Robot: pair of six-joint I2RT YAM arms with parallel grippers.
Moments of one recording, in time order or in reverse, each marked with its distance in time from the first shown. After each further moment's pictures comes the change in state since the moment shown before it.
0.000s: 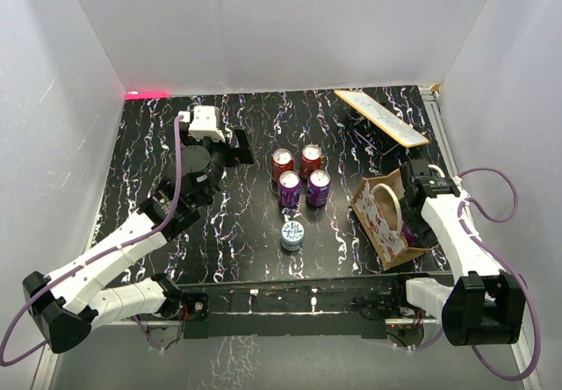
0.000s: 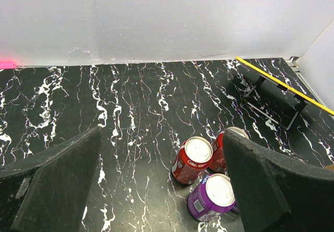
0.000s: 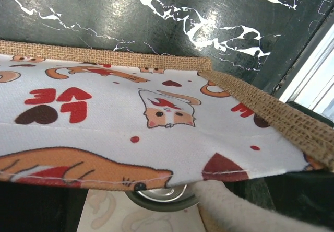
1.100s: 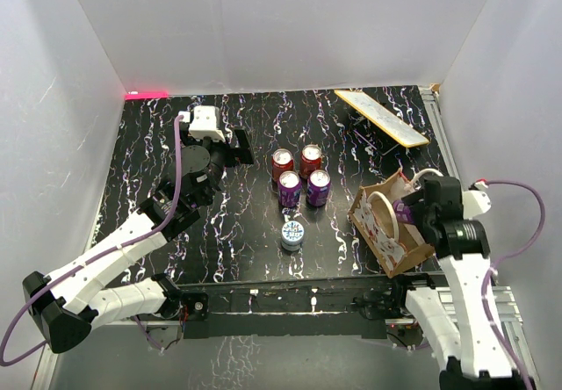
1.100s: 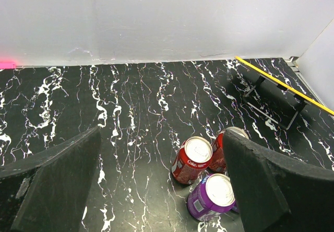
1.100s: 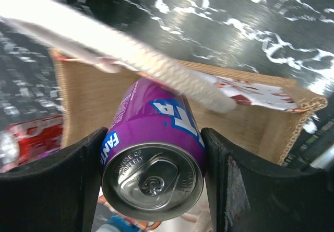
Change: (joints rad) left arm 0.000 0.000 0.000 0.000 0.001 0.000; right arm 0.000 -0.403 0.011 0.064 -0.077 -0.018
